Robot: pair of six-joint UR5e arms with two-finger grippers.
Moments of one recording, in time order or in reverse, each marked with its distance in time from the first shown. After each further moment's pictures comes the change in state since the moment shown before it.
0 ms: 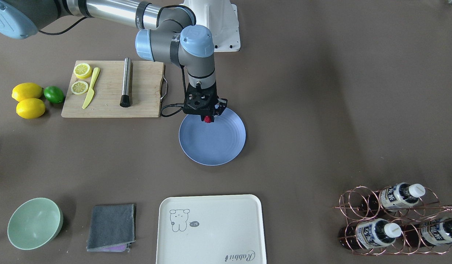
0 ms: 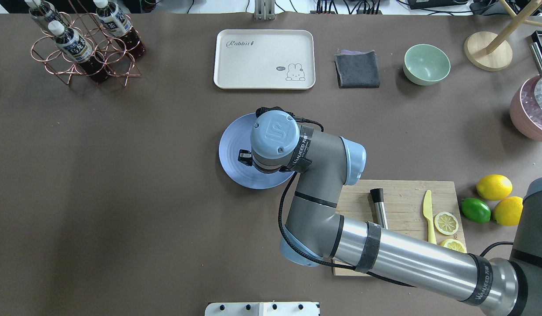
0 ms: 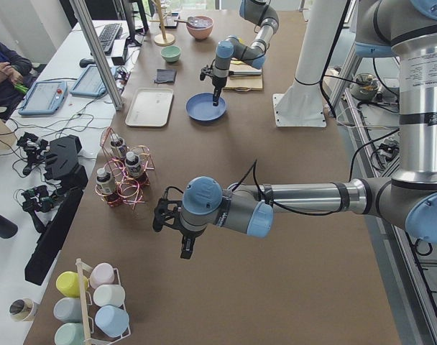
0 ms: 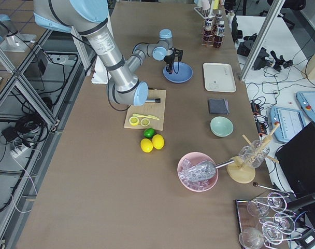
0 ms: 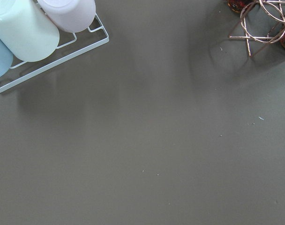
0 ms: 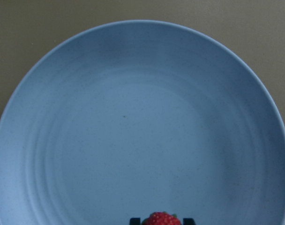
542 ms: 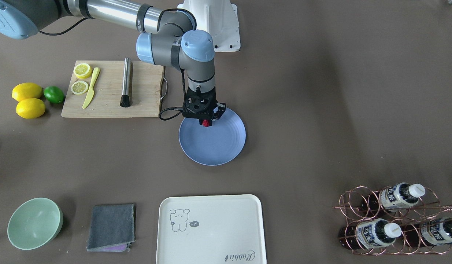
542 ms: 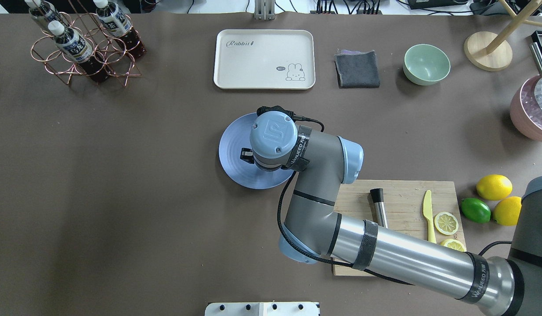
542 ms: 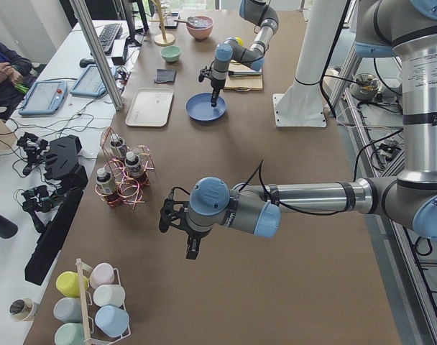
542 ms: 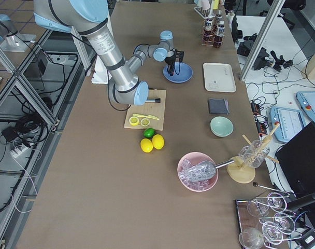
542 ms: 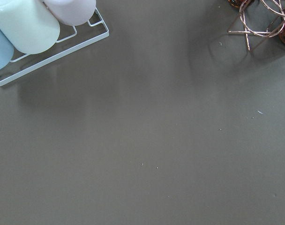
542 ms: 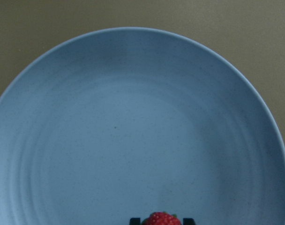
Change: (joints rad) left arm 0.000 0.010 -0.009 -0.001 0.001 0.000; right arm 0.002 0.004 -0.025 0.002 -0.019 -0.006
